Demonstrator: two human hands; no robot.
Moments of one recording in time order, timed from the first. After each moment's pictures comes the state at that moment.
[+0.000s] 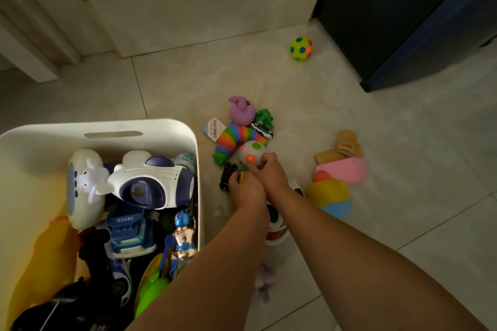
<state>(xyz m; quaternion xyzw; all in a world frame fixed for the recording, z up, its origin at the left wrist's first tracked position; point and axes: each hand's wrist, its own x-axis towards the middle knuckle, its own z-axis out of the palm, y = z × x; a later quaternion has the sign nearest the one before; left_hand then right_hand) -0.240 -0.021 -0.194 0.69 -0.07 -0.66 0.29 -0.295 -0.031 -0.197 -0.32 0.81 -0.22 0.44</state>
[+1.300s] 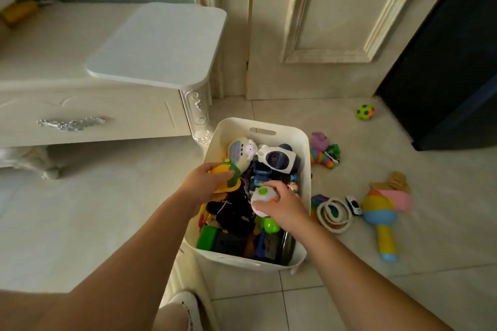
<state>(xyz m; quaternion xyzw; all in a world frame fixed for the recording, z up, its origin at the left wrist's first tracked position) 0.097 0.065 -0.007 0.65 -0.32 -0.61 0.30 -0.093 0.109 -0.028 -0.49 0.70 -0.18 0.49</state>
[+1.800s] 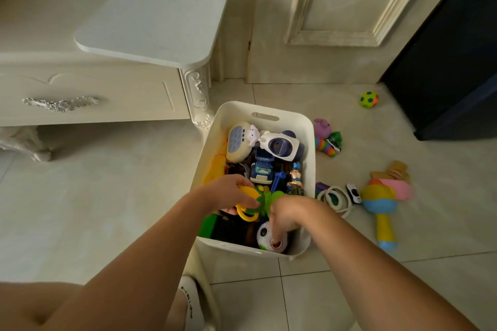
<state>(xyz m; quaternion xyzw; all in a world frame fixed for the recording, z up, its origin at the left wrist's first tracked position) 0.074 0.081 -0.023 0.59 -0.54 -0.60 0.00 -0.084 0.102 -0.007 -0.64 0.56 0.37 0.36</state>
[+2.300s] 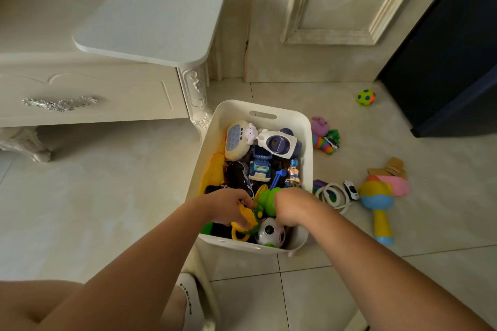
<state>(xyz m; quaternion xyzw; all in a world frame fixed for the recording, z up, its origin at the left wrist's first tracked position) 0.074 0.101 -0.026 0.53 -0.66 -0.52 -0.11 -0.091 0.111 -0.009 -0.68 0.61 0.31 0.27</state>
